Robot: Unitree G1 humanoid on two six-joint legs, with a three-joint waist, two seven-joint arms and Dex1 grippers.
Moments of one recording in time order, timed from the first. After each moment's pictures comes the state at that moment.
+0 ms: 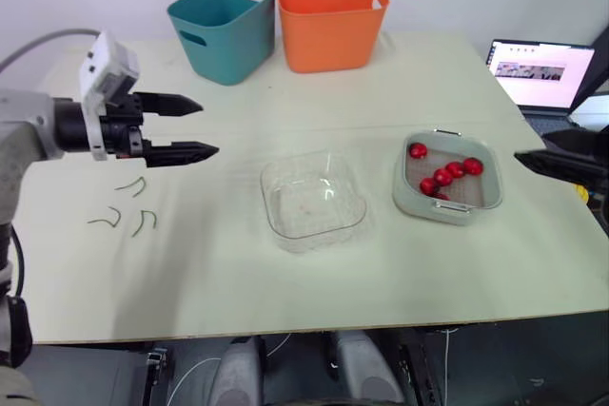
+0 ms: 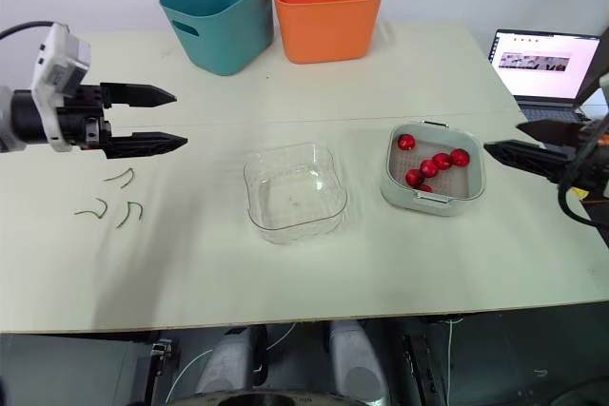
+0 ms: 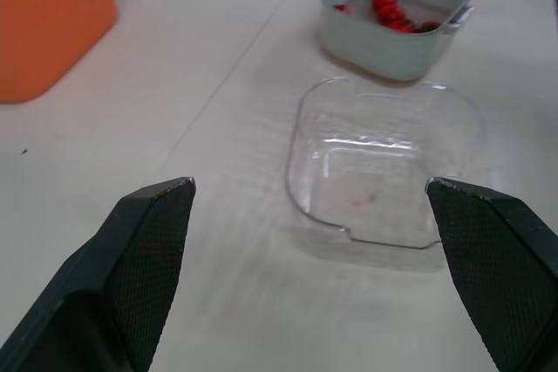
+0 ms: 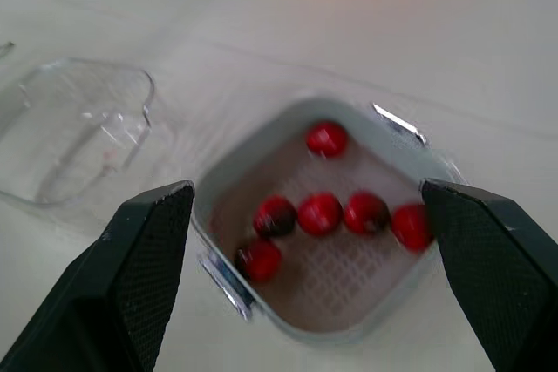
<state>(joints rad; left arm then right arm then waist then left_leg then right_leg) -0.69 1.03 0.10 -0.04 -0.60 0.72 -1.21 -0.21 -1.19 -0.67 -0.14 0.75 1.08 1.02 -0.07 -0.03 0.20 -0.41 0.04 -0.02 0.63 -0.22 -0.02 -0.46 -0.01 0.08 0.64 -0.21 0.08</state>
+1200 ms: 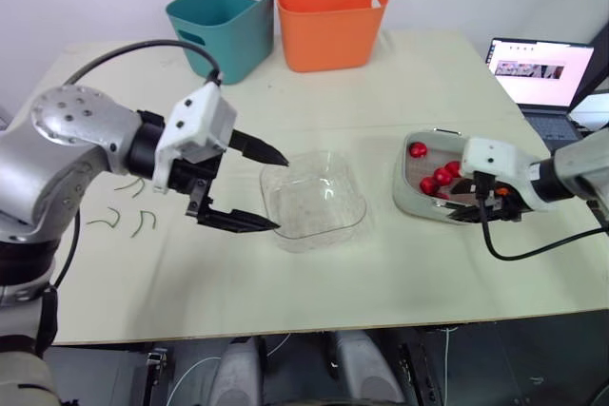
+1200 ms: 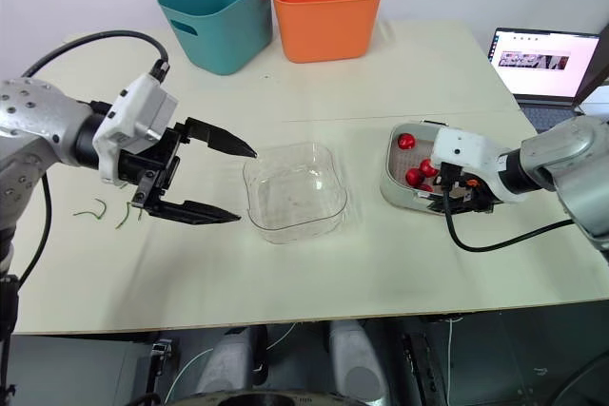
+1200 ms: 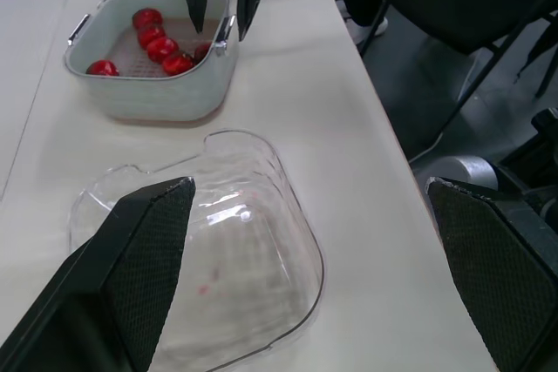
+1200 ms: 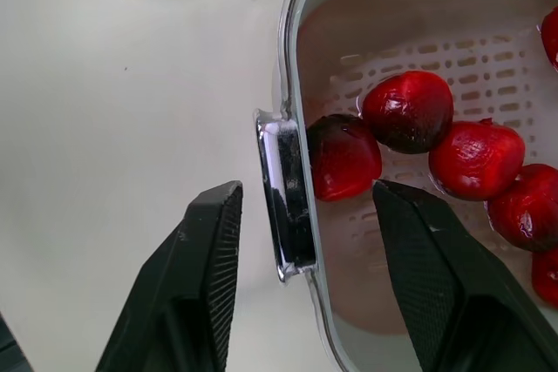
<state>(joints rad) -0.78 0.95 -0.07 -0.41 -0.69 0.76 -1.33 -0.57 -1.28 0.23 -0.20 0.24 0.76 1.24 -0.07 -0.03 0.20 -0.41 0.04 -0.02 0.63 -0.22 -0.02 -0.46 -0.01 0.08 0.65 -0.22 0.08</state>
